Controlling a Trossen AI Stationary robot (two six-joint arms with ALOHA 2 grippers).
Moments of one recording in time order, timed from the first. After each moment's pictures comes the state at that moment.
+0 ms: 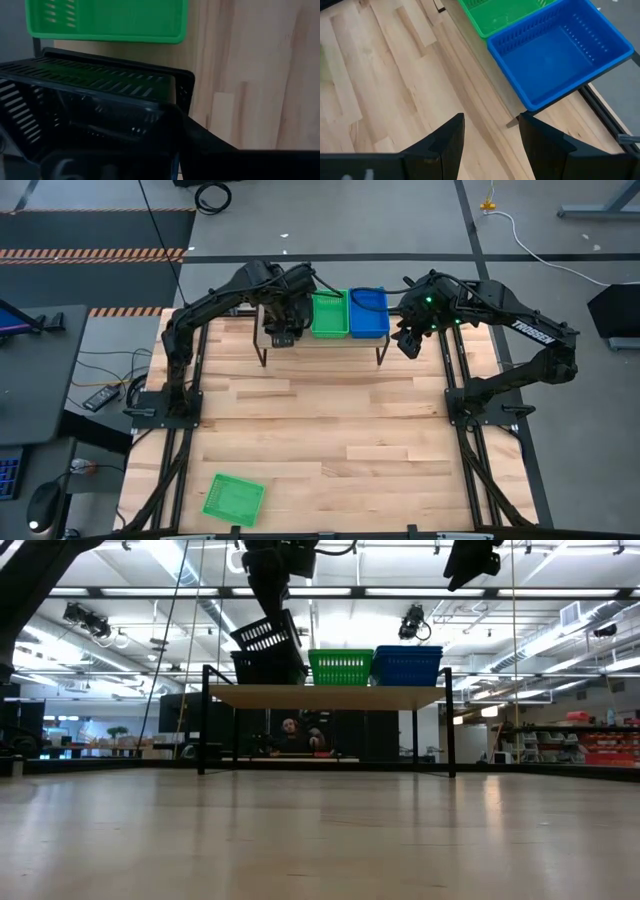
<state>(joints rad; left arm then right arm) 0.42 1.97 2.25 -1.56 -0.10 0.42 -0.35 1.23 1.56 -1.25 0.03 0.17</state>
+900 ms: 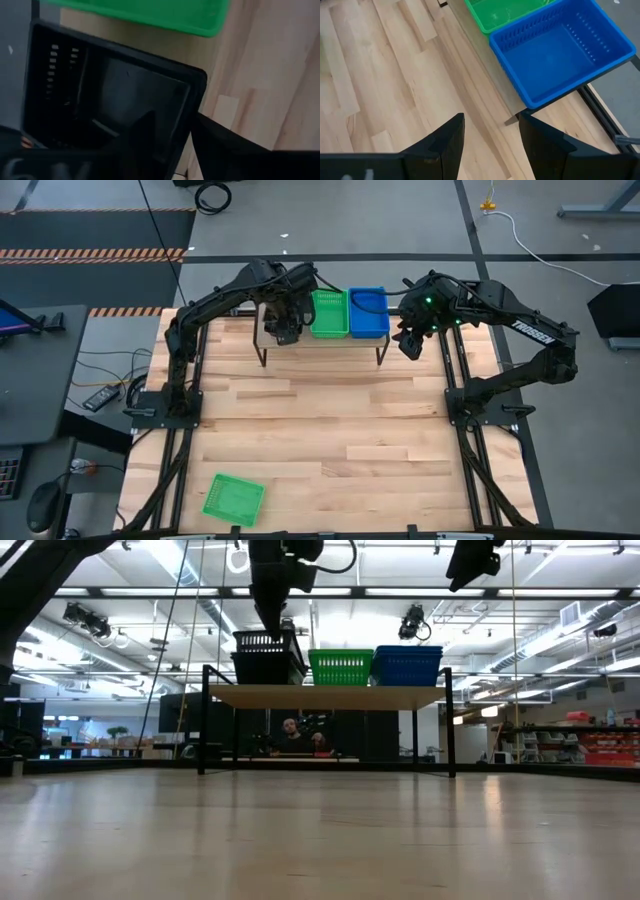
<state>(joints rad) 0.45 2.00 2.25 -1.57 -0.13 0.28 -0.35 1.23 1.56 -1.27 0.03 0.14</state>
